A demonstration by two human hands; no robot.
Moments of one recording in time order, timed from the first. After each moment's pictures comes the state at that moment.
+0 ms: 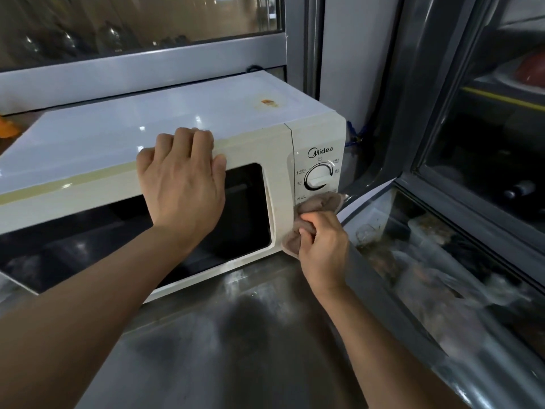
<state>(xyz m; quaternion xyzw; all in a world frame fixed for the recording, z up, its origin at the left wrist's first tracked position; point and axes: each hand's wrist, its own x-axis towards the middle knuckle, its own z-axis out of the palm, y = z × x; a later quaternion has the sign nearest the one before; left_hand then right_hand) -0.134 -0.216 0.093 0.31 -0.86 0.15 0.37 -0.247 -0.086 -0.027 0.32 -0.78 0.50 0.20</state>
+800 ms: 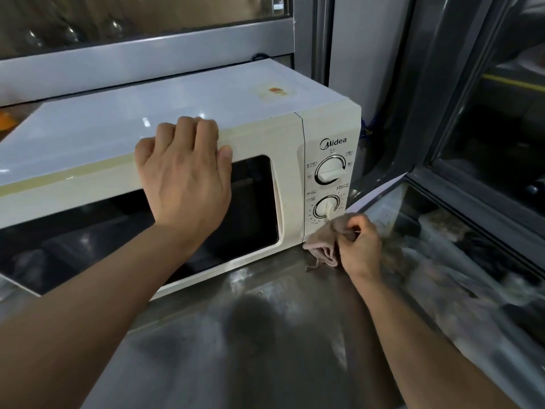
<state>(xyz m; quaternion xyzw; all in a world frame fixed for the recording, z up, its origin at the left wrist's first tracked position) -0.136 -0.218 0.089 0.31 -0.85 0.17 0.39 -0.311 -0.075 -0.083 0.19 -0.82 0.55 0.02</state>
